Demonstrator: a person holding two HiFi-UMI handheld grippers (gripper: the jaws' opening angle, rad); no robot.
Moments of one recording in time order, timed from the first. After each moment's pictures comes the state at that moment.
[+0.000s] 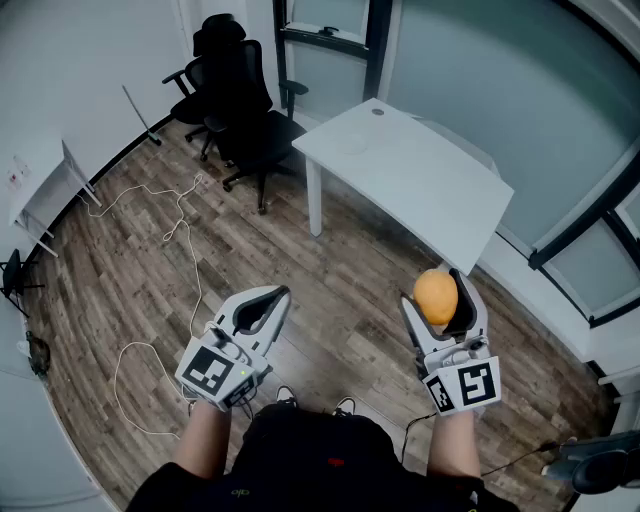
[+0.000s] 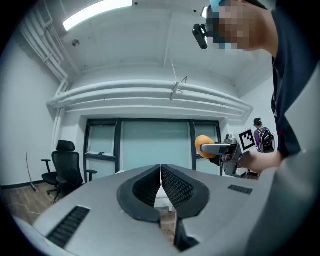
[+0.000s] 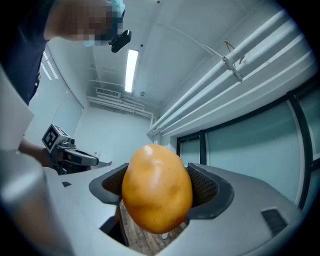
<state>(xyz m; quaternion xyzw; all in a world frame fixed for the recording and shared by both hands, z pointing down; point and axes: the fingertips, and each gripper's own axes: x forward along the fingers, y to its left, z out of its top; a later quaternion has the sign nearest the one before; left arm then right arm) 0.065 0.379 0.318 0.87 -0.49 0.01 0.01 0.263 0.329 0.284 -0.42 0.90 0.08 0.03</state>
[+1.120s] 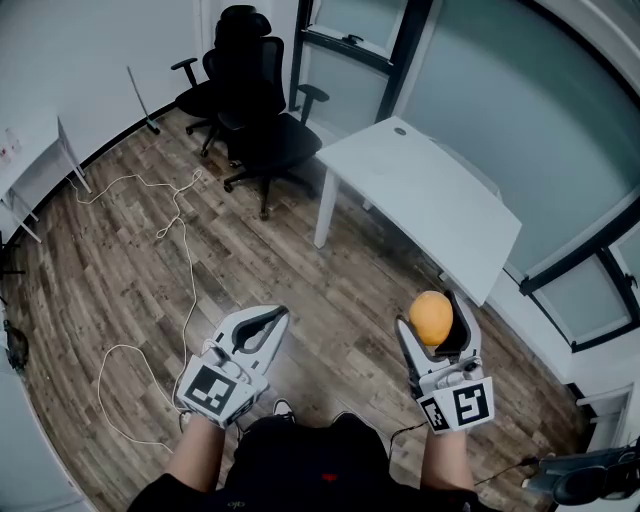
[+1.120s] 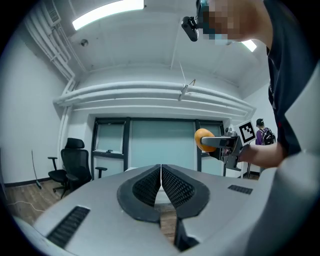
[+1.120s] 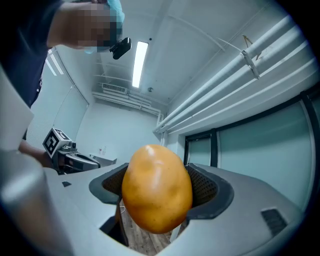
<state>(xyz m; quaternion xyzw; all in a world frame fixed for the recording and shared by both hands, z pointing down) -0.091 0.370 0.347 0.87 -0.50 0.01 0.02 0.097 0.319 0.291 -0.40 0.91 0.09 0.02</state>
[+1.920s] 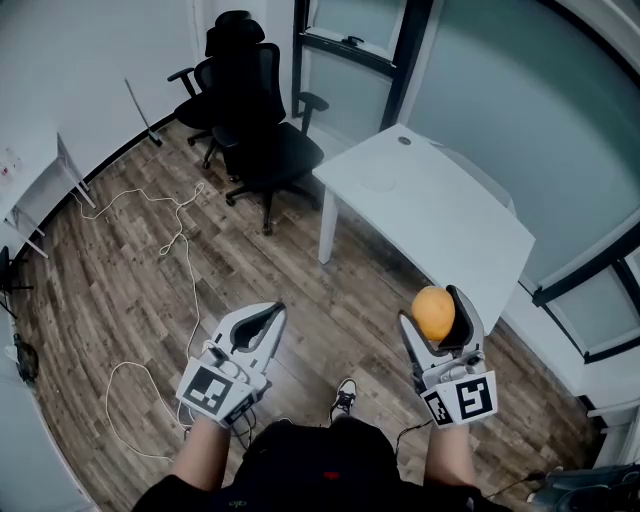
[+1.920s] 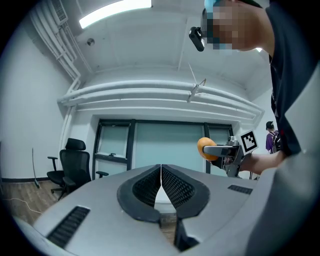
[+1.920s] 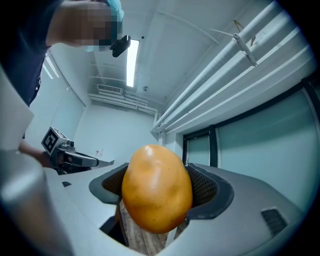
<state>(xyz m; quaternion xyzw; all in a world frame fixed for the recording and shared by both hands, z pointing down) -0.085 0.232 0.342 0.85 -0.52 -0.02 0.03 0.113 0.171 0.301 -0.39 0.92 0.08 0.03</state>
